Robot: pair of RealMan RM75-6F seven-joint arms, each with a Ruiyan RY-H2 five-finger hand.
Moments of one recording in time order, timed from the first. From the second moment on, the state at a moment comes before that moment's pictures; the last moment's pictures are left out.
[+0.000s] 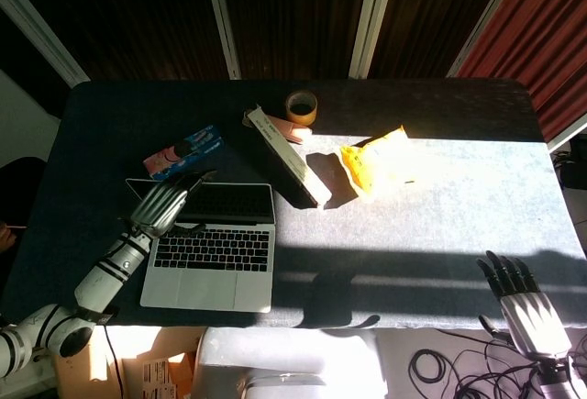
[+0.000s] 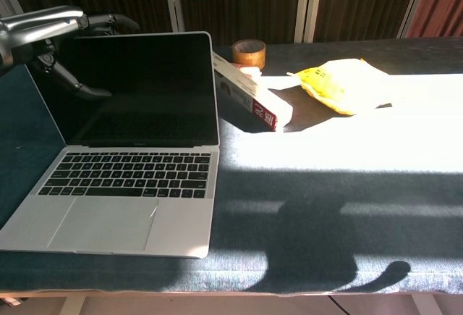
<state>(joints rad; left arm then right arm) -0.70 -1.28 -0.17 -1.53 1.38 0.96 -0.10 0.01 -1.10 -0.09 -1.62 -1.65 1.45 -0.15</state>
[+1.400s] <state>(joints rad) -0.46 -1.28 0.24 -1.62 1.73 1.03 0.17 0.01 -1.12 -0.09 -1.64 -1.66 1.44 -0.21</state>
